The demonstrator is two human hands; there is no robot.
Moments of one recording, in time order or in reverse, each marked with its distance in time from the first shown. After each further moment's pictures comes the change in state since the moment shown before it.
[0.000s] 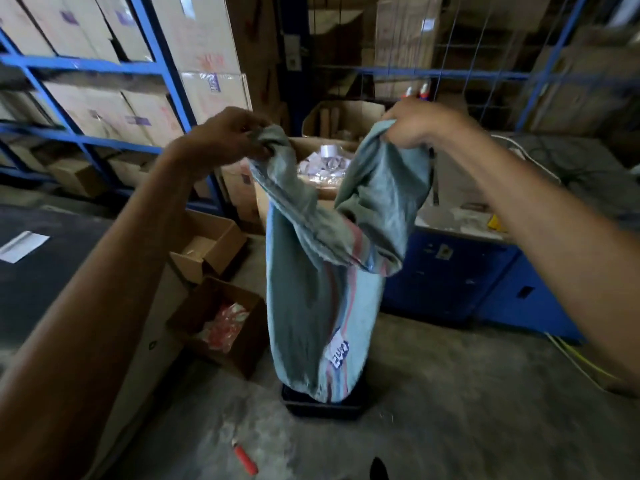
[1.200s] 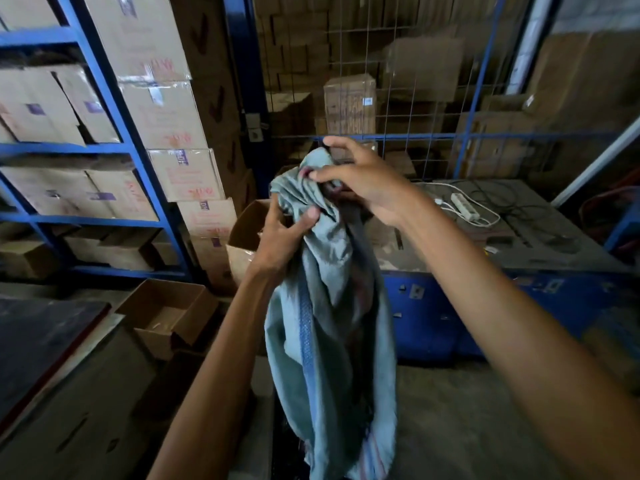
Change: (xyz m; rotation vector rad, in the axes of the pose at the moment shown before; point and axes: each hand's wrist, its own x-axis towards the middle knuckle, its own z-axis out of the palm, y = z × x) left_hand -0.005 0.036 0.124 -0.925 0.190 0.162; right_hand -0.051 -0.034 -0.005 1.146 0.162 -0.102
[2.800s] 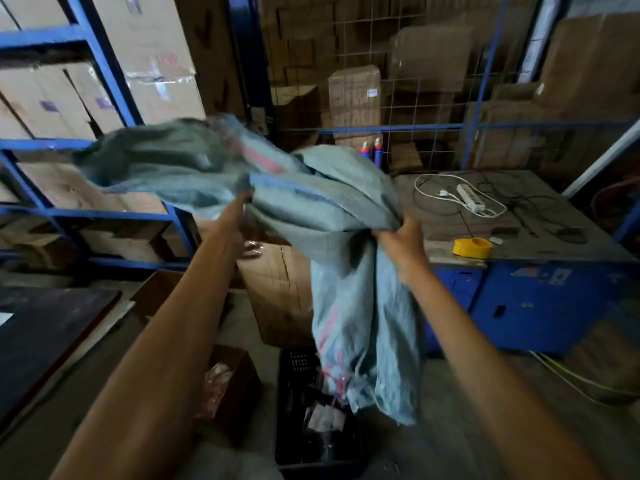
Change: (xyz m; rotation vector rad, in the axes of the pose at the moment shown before) left_hand 0.043 0.003 -0.055 -0.010 0.450 -0.729; right_hand -0.038 0.146 -0.035 -0.120 0.562 0.030
